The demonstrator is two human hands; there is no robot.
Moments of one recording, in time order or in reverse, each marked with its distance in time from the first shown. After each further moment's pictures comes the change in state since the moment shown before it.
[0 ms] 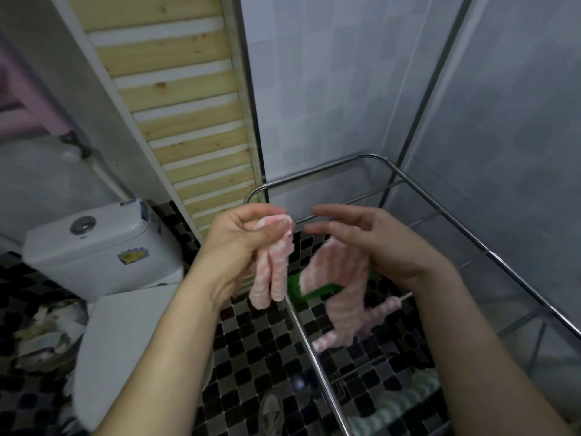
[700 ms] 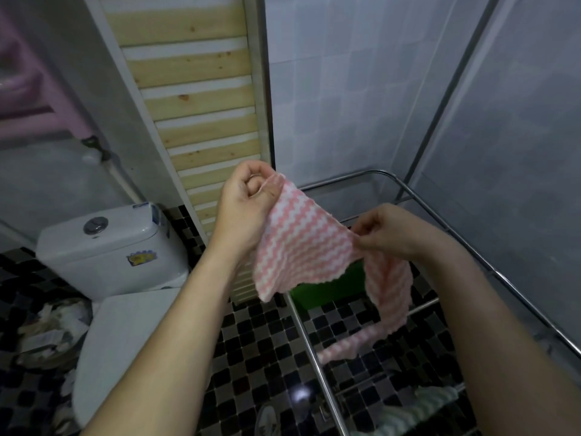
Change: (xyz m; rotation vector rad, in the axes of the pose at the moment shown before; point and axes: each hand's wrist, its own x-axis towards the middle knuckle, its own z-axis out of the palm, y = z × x) left_hand 0.025 0.030 0.005 0.158 0.150 0.386; right_hand 0.030 -0.019 -0.027 -0.793 0.089 0.117
